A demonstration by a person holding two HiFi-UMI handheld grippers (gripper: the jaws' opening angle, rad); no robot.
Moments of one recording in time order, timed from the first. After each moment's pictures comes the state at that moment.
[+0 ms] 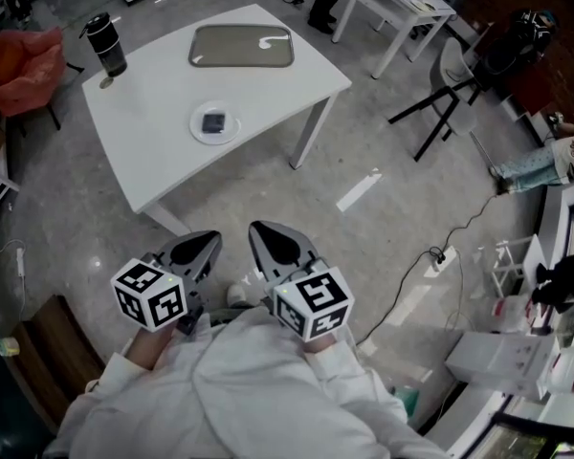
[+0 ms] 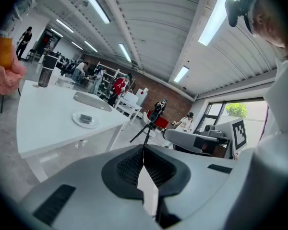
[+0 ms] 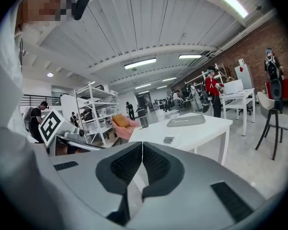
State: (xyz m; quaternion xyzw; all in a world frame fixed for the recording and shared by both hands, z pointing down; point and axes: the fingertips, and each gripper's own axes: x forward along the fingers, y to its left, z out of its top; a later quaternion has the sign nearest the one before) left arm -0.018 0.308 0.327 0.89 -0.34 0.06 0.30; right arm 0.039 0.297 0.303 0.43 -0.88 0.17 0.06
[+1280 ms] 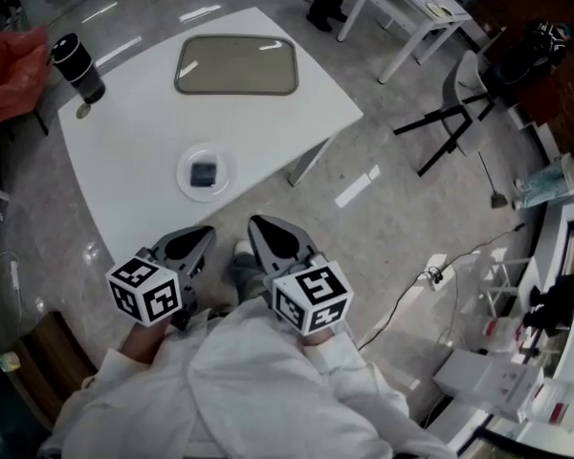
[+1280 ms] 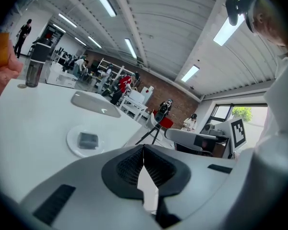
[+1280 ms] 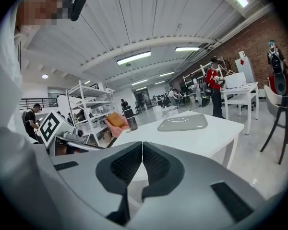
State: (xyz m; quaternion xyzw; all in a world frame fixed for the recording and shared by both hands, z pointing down) left arm -0.020 0.110 0.349 0.88 -0.35 0.07 0.32; right arm 0.045 0.097 0.326 0.43 -0.88 0.20 0.07
